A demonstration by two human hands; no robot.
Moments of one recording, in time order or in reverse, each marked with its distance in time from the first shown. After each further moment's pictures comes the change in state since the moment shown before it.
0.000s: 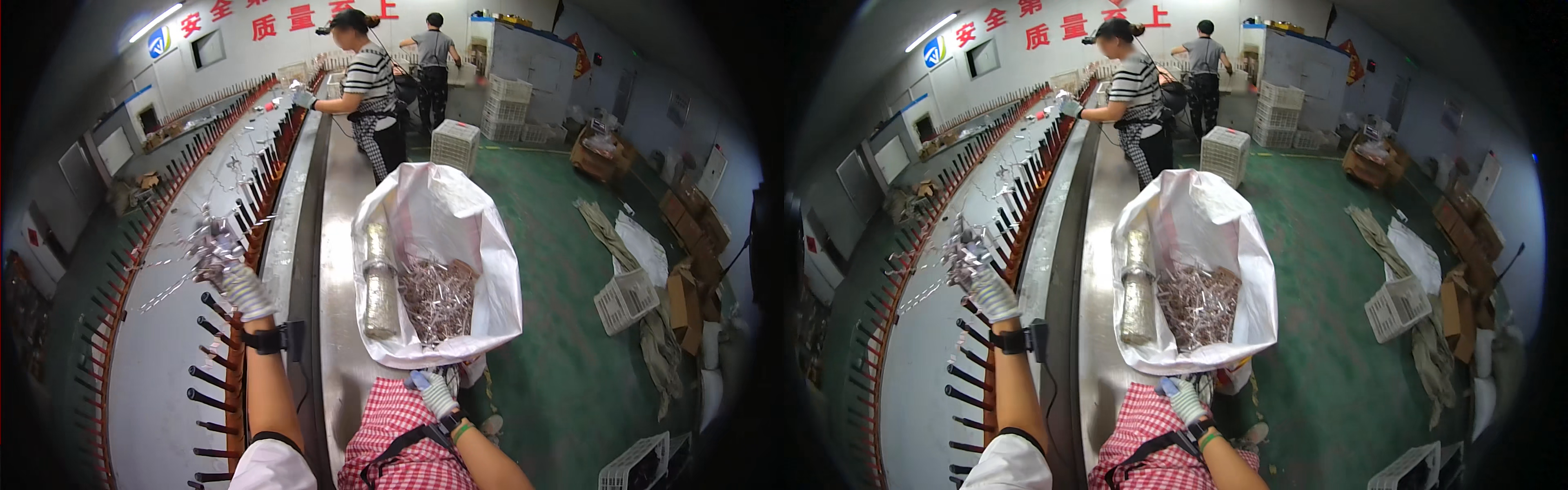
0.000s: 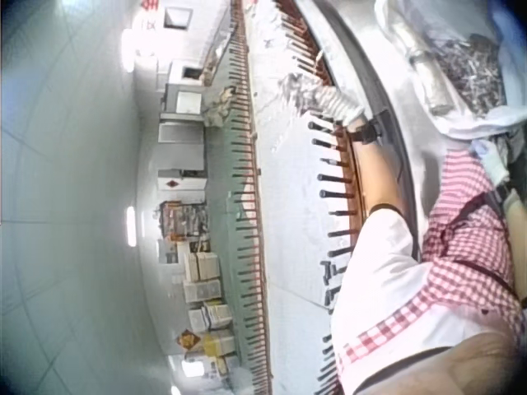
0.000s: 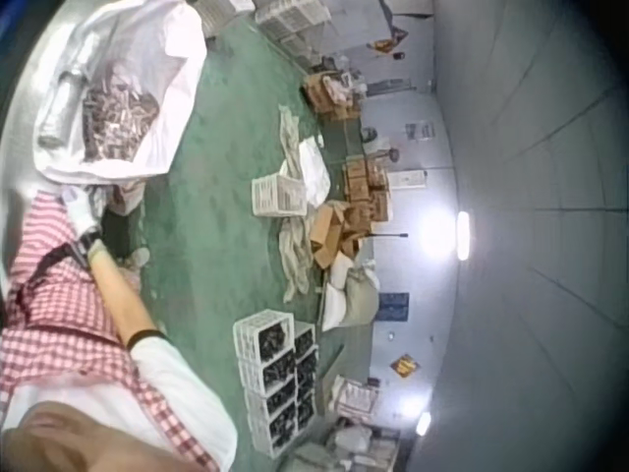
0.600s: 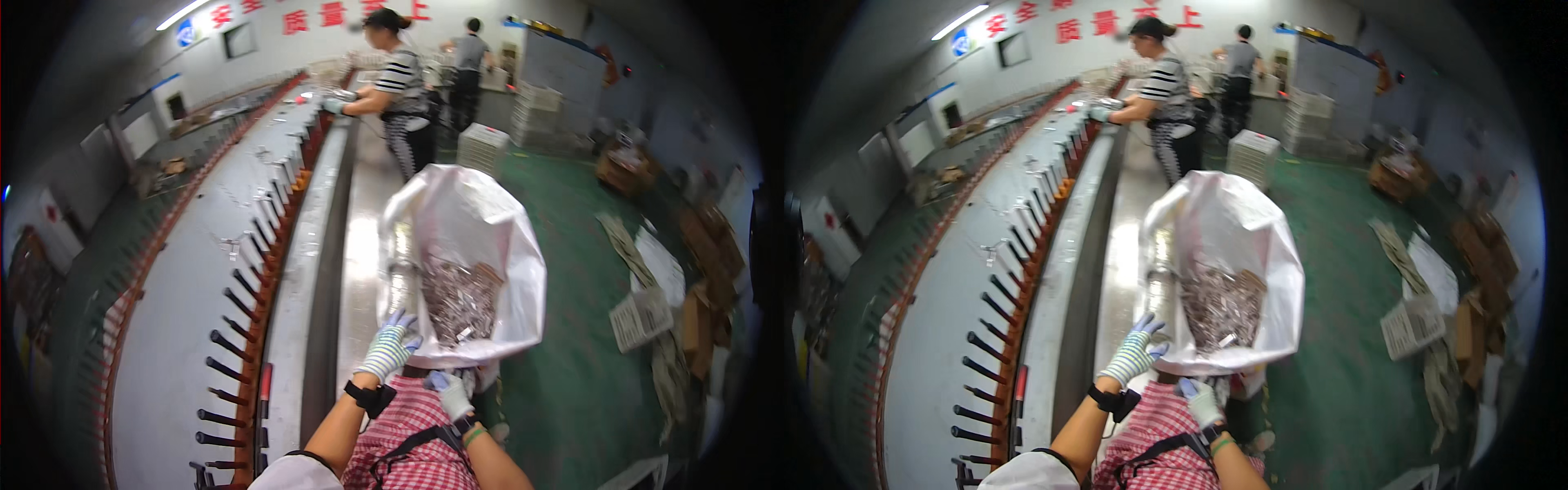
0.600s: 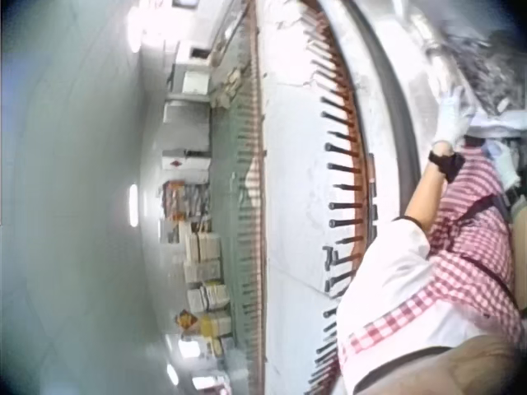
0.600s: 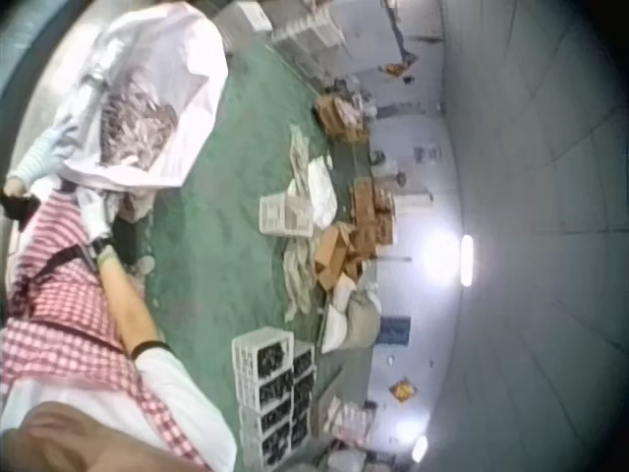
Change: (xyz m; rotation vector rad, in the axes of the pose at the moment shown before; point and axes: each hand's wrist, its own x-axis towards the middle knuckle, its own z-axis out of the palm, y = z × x) left_hand -0.181 0.072 -0.052 0.070 -1.434 0.155; right_hand 0.012 -0.004 0.017 -0.134 -0.007 -0.146
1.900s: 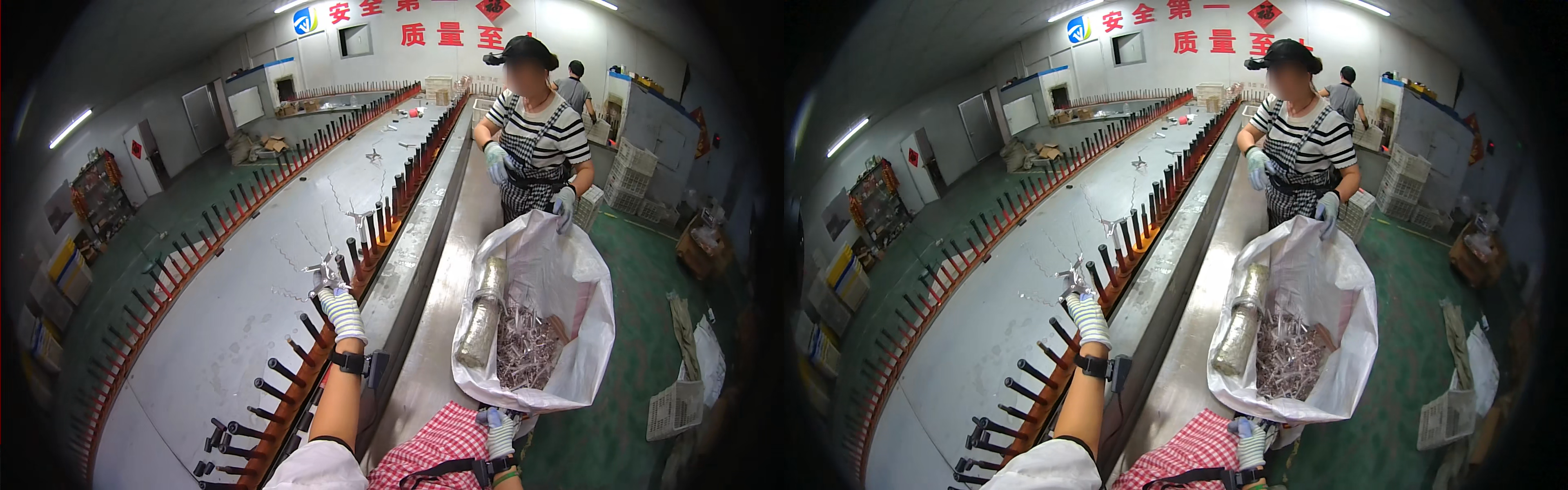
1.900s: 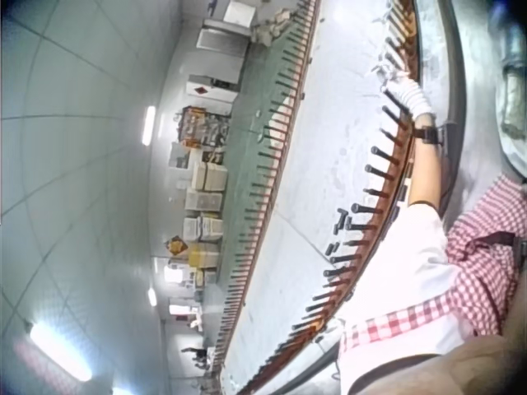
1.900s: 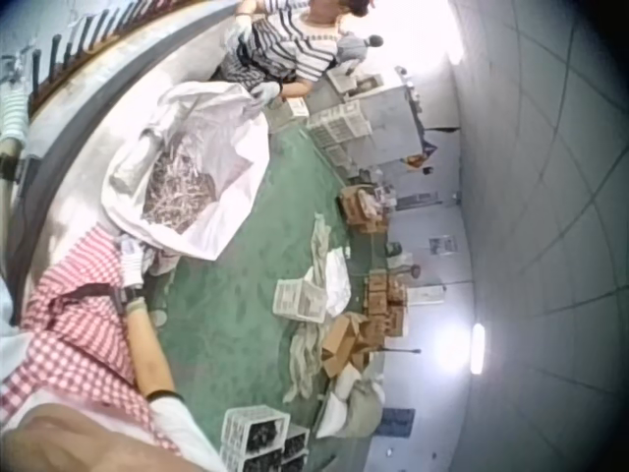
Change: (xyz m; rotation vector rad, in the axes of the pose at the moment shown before) left_hand 0.069 -0.194 -0.207 -0.871 1.551 -0.181; right_hand 0.108 0.002 0.017 0.117 0.047 0.054
